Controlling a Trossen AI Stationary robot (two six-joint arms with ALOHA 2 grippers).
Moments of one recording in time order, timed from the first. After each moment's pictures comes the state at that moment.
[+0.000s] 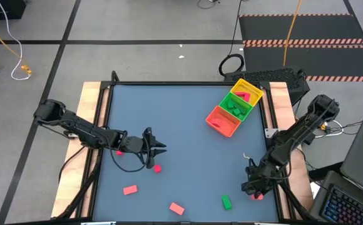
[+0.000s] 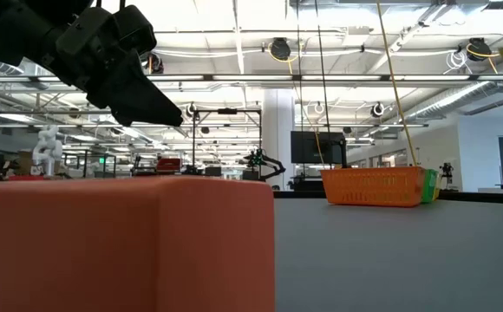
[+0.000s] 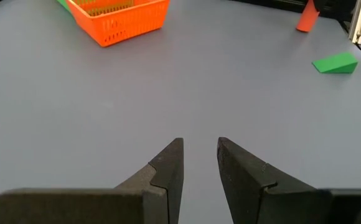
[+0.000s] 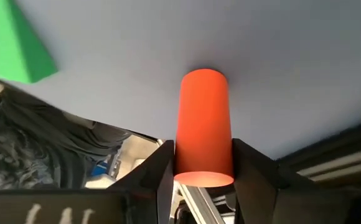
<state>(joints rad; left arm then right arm) -0.28 1.33 0.48 0.34 -0.29 -0.31 0.82 1.19 0.47 -0.27 -0.47 2.14</state>
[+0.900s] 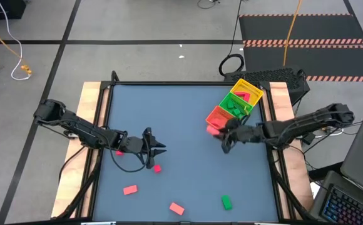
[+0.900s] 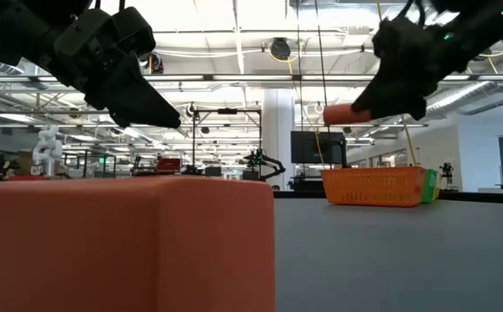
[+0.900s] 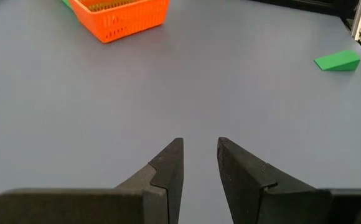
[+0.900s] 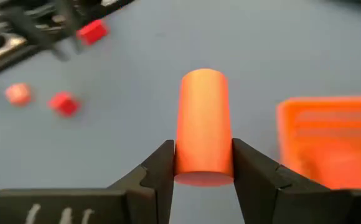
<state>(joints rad) -0.28 1.33 0.48 0.33 -0.30 -0.32 0.15 1.00 0.47 -0.09 0.37 0.60</state>
